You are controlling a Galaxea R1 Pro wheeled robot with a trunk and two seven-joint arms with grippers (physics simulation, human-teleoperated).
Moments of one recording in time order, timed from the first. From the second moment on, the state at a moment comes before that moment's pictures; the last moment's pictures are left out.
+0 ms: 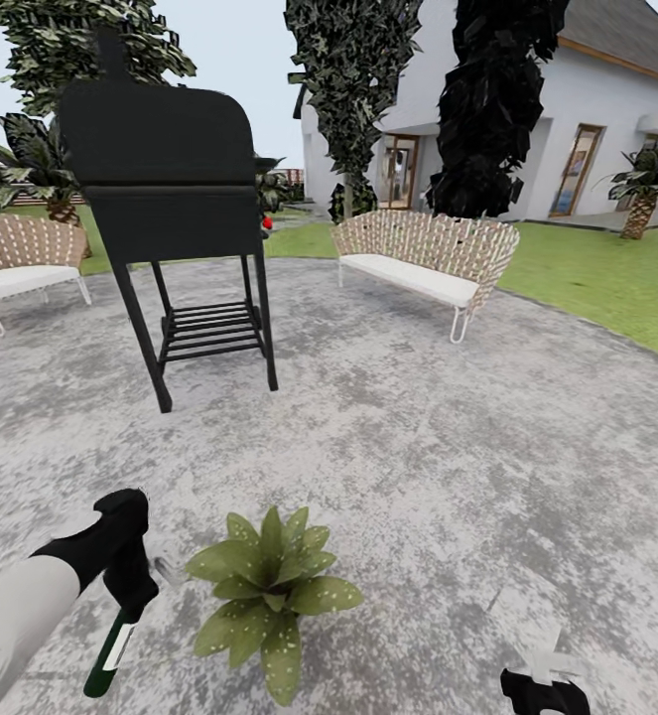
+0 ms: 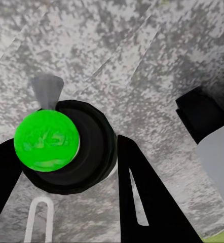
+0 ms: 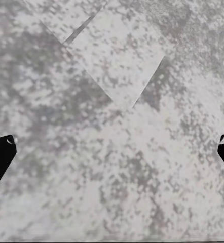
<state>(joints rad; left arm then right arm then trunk) -0.84 0.30 -0.41 -0.54 -0.93 0.89 -1.37 -0.44 -0.08 -0.60 -0.20 0.53 -0.17 -0.22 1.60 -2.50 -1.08</state>
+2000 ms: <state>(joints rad) -0.75 0.25 -0.17 -0.64 -0.86 0.83 -1.10 -0.44 -0.07 -0.61 -0.20 0.52 -0.16 -0.23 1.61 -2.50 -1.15</state>
